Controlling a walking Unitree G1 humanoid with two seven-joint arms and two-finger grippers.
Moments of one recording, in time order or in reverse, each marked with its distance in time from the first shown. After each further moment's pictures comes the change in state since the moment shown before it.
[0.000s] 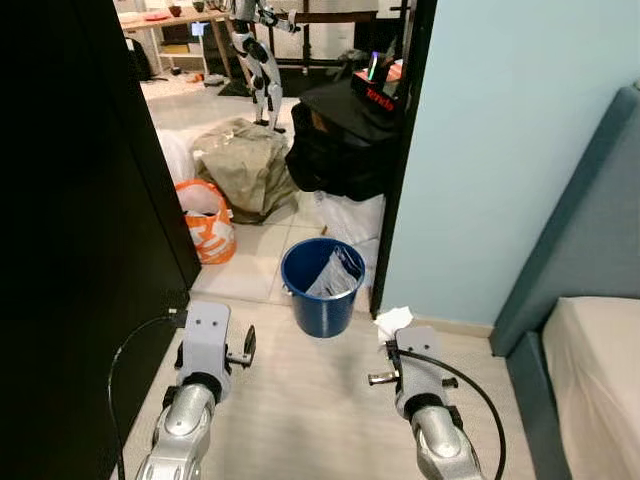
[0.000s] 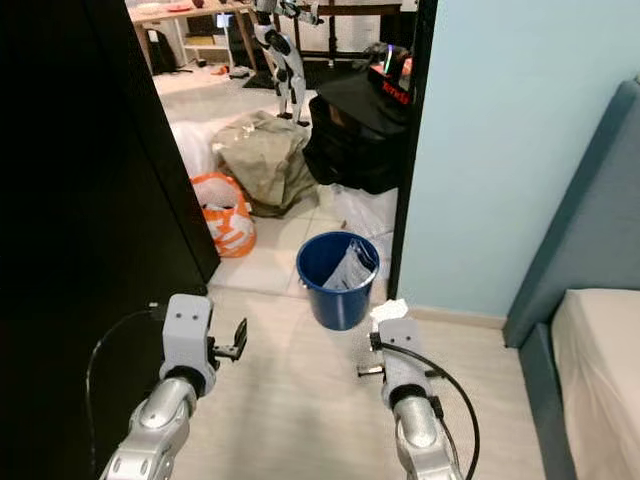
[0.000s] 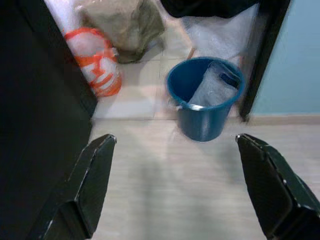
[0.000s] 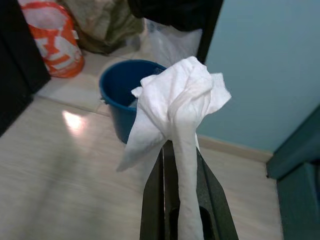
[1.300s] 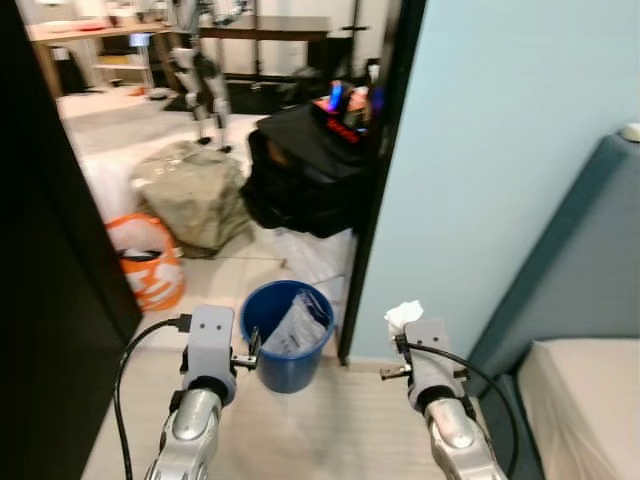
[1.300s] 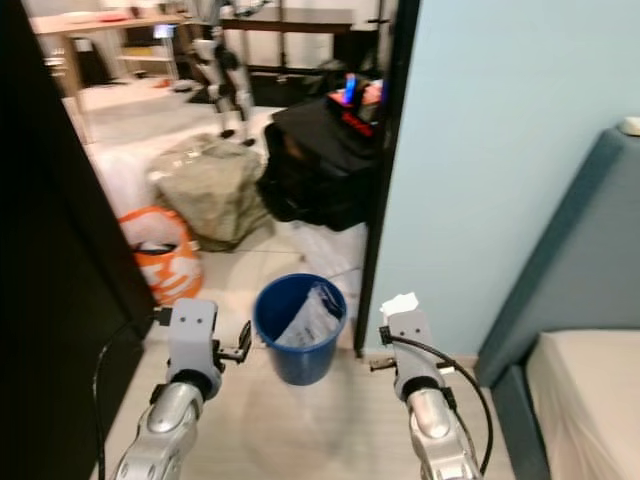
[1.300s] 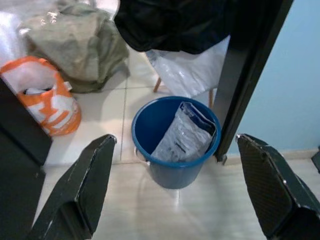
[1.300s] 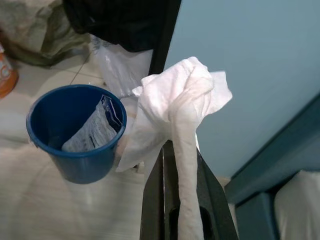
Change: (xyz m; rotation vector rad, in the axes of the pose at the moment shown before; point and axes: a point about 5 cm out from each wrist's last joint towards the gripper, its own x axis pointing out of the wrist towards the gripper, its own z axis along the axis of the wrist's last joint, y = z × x) left arm -0.004 0.002 -0.006 -0.013 0.009 0.042; right arm 0.006 -0.002 0.003 -0.031 0.001 0.031
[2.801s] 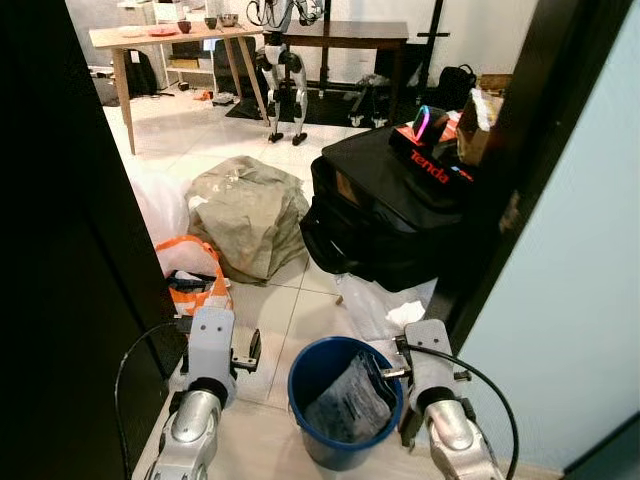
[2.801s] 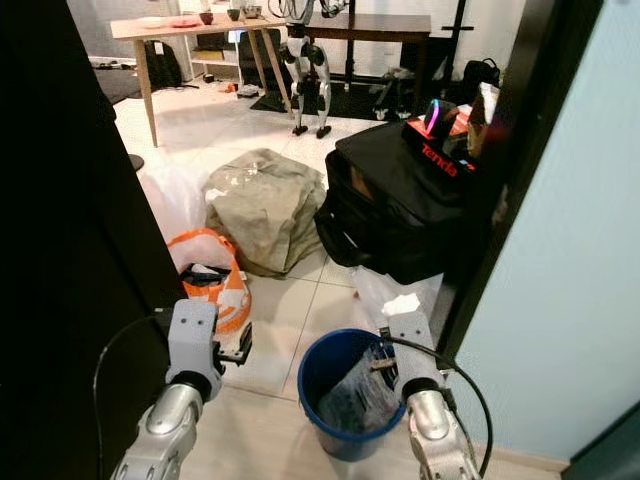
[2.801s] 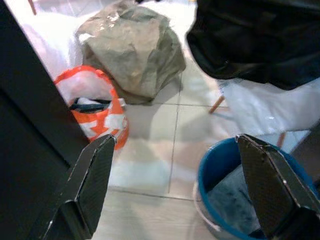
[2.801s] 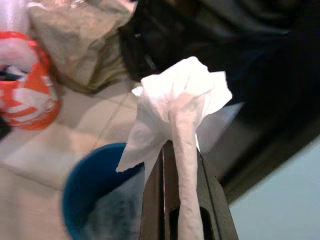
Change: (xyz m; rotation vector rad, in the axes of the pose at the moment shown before) left arm 0.000 0.004 0.001 0.011 -0.006 -0.003; right arm 0.001 0.004 0.002 0.015 -0.007 -0.006
